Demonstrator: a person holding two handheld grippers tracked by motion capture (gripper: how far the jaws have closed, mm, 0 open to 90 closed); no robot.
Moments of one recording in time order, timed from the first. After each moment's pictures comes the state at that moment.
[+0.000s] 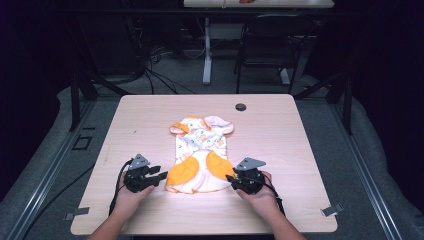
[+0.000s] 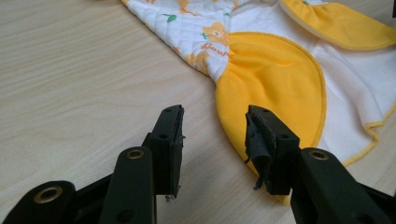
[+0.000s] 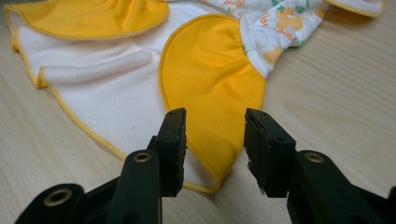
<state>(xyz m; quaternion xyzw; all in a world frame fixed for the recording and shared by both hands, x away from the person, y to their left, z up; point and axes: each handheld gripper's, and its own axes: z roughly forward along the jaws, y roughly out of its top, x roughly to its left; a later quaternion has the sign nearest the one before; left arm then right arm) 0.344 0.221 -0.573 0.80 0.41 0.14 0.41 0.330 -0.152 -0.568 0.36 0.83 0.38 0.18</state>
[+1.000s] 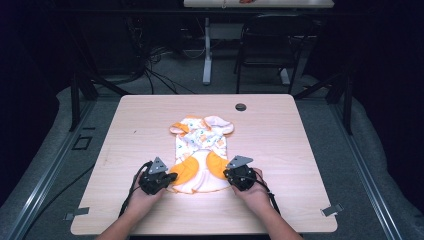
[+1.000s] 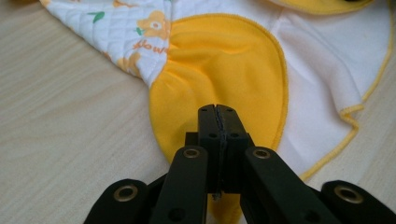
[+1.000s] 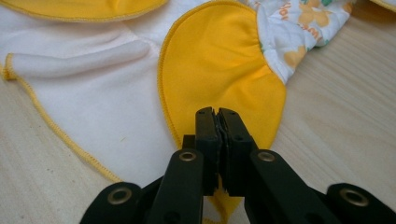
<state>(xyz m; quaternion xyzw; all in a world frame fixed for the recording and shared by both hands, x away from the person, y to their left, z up) 0.343 0.181 -0.582 0.85 0.34 0.14 0.38 0.345 -0.130 -0.576 0.35 0.86 0.34 0.18</state>
